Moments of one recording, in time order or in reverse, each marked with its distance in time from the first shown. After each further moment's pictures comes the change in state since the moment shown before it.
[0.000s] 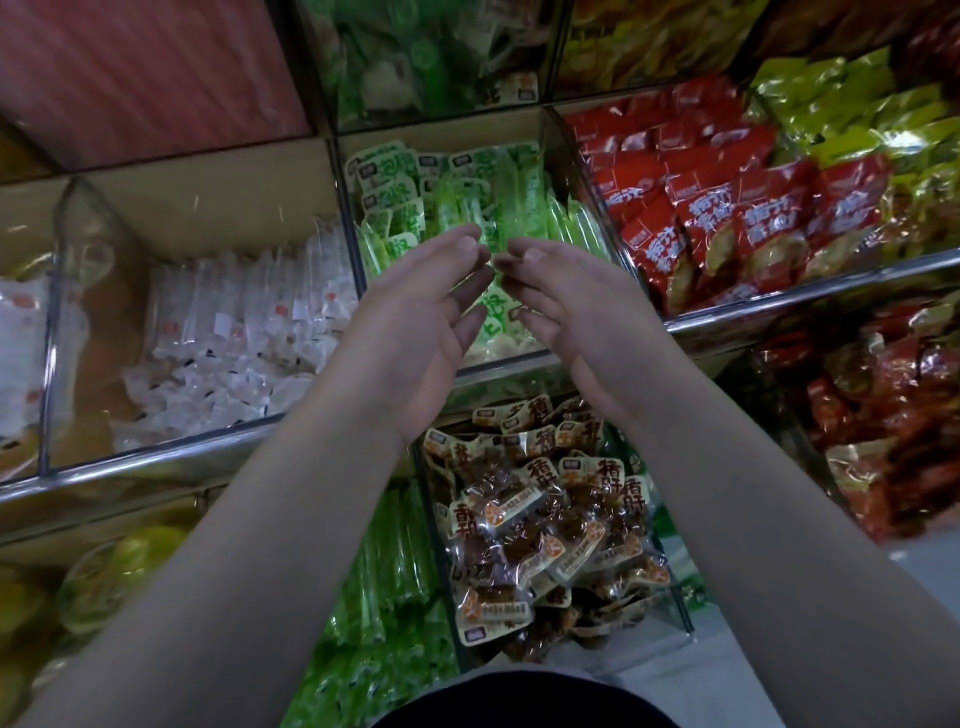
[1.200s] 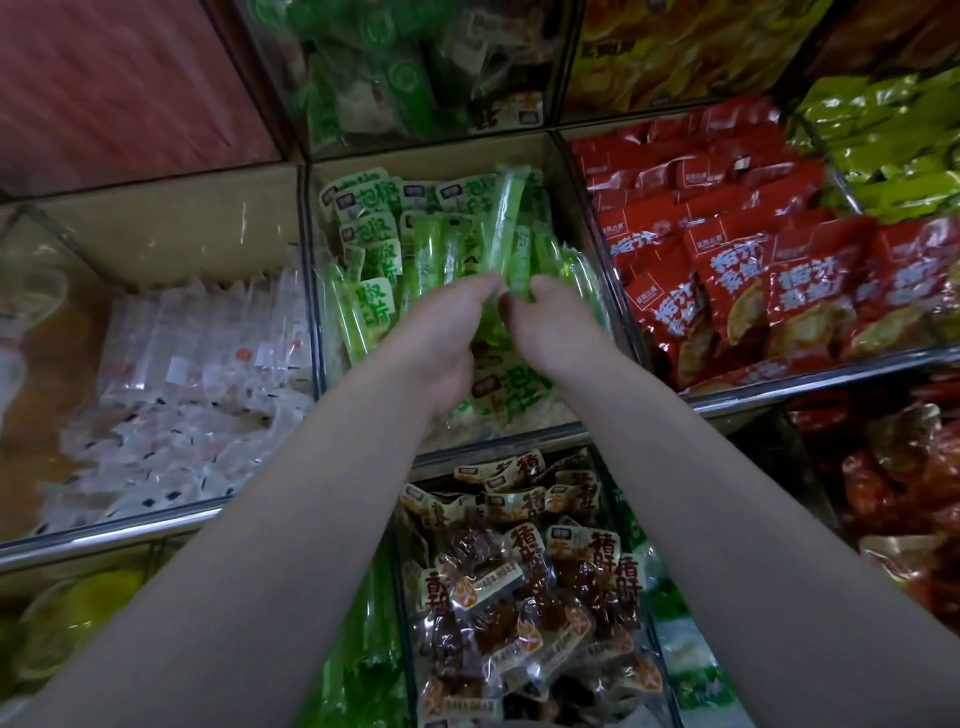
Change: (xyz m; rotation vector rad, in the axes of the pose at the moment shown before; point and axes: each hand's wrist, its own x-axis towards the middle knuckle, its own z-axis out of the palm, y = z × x) left_hand 0.108 -0.015 0.036 0.206 0.087 -0.324; right_hand 0.106 0.002 -0.018 -0.685 0.055 0.135
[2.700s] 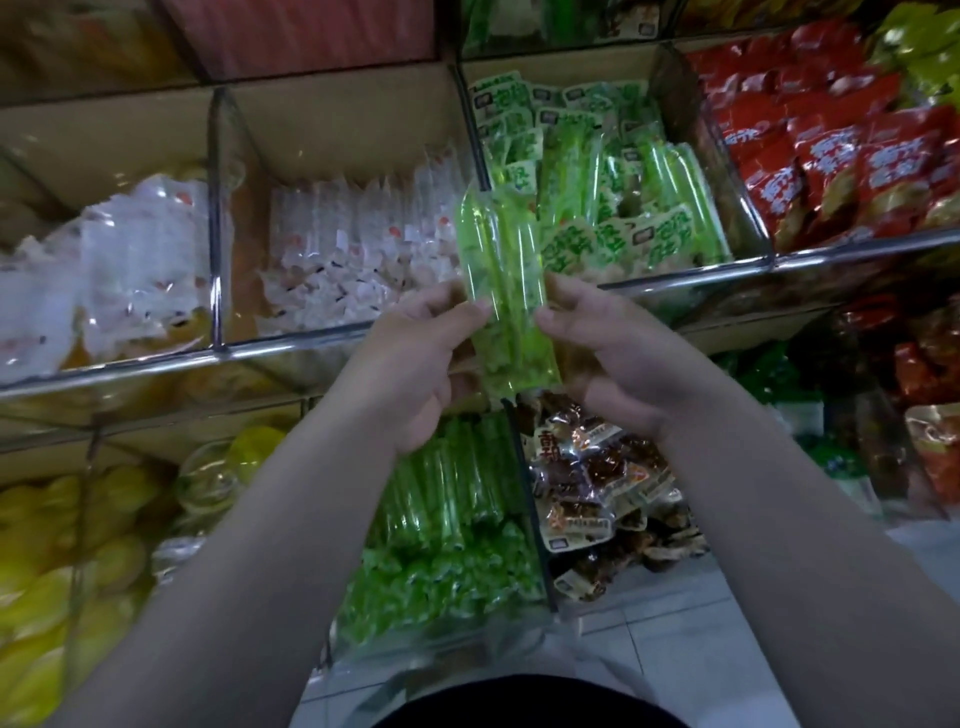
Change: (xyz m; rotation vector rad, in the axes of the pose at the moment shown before) left_hand -0.148 -0.081 -0.152 -0.043 -0.008 0.214; right_hand -0.156 0.002 0.096 0.806 -0.472 0.019
